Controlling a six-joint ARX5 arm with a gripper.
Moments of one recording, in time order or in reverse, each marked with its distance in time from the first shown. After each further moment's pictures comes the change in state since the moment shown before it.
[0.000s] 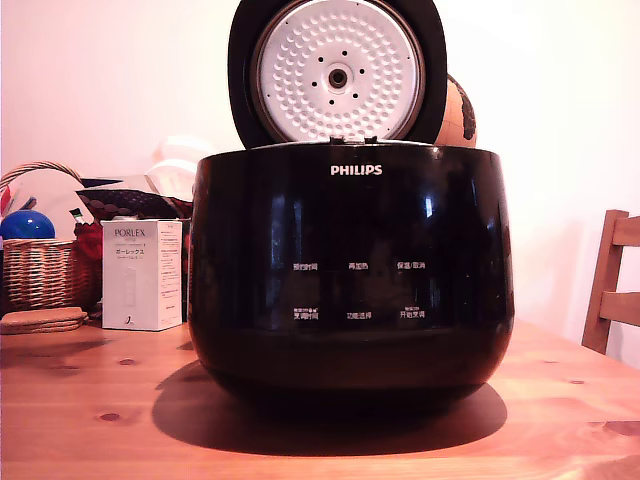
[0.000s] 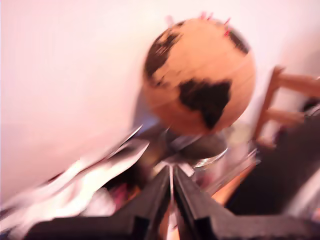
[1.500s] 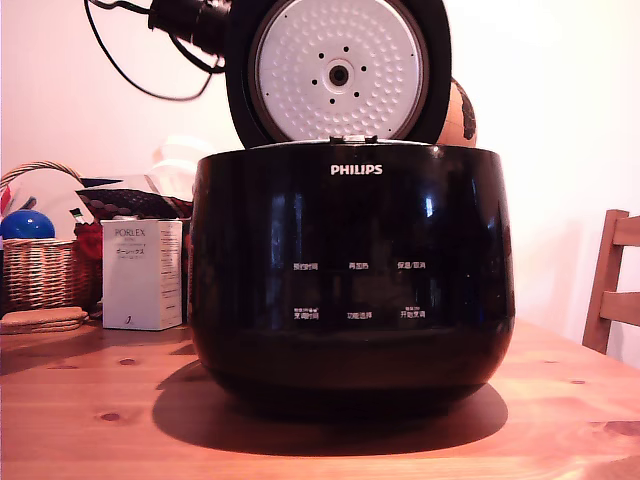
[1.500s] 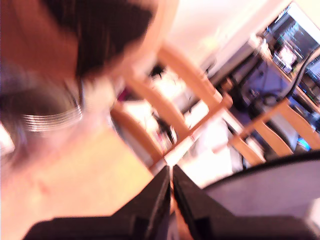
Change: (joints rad) arm -0.064 0.571 0.407 -0.138 0.515 -0.428
